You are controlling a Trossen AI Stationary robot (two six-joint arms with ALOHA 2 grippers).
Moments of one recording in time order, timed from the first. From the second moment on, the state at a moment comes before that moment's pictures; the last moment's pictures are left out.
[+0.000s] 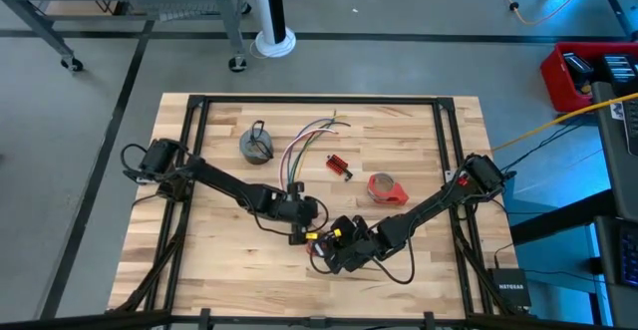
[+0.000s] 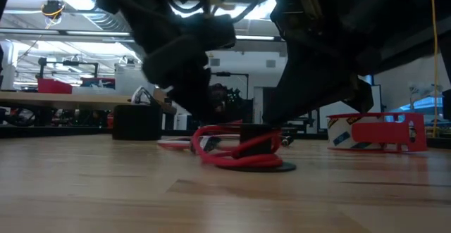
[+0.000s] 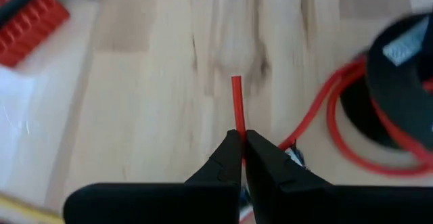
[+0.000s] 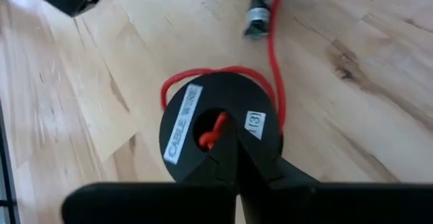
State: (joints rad) left arm -0.26 1.85 1.09 -0.22 -0.30 -0.21; right arm 0.52 1.93 1.12 -0.14 0.41 1.13
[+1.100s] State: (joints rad) left arm -0.52 1.76 1.09 -0.24 -0.34 -0.43; right arm 0.52 1.93 1.11 -0.16 0.44 1.20
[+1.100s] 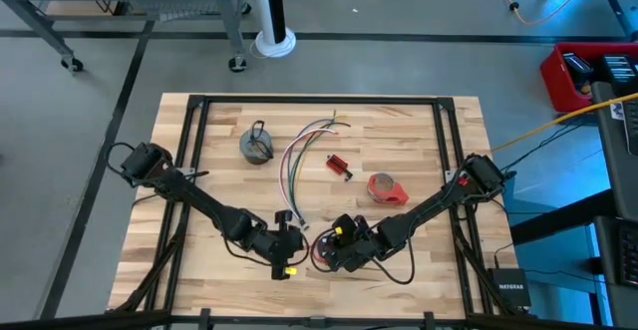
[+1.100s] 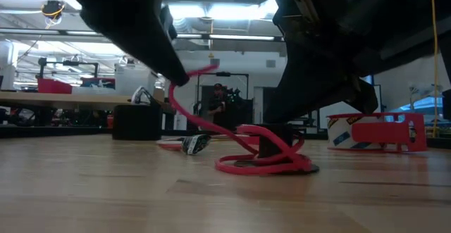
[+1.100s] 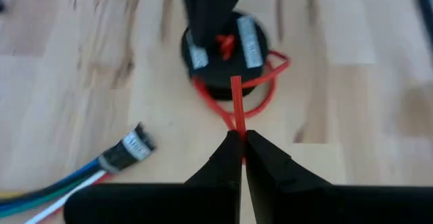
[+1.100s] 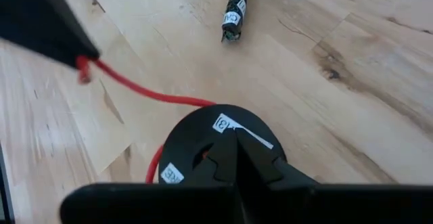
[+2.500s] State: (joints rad) left arm -0.52 1.85 1.09 -0.11 -0.34 -0.40; right arm 0.59 1.87 1.11 -0.23 0.36 1.18
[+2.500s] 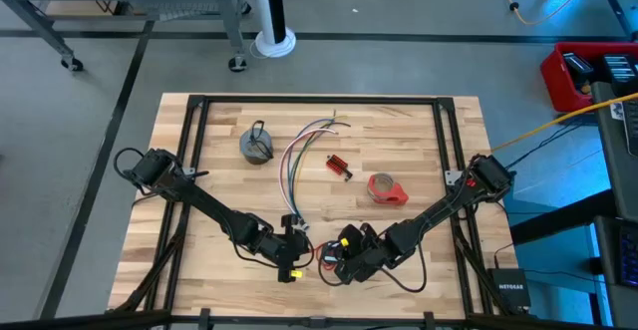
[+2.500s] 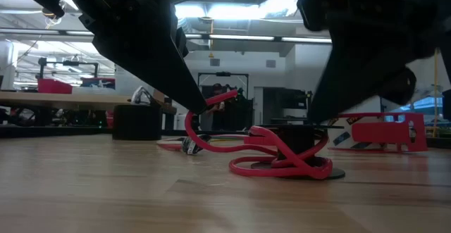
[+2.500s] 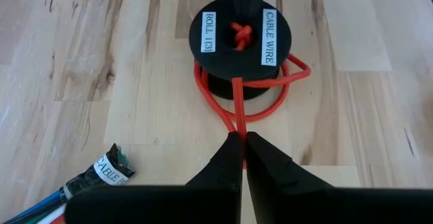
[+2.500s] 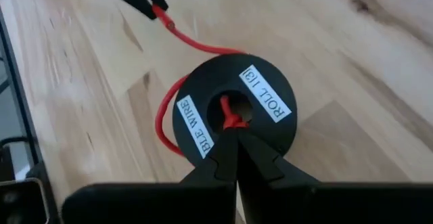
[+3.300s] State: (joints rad) left arm -0.54 1.85 1.09 -0.05 -0.29 -0.45; right arm 0.59 1.90 1.11 -0.18 0.39 1.28
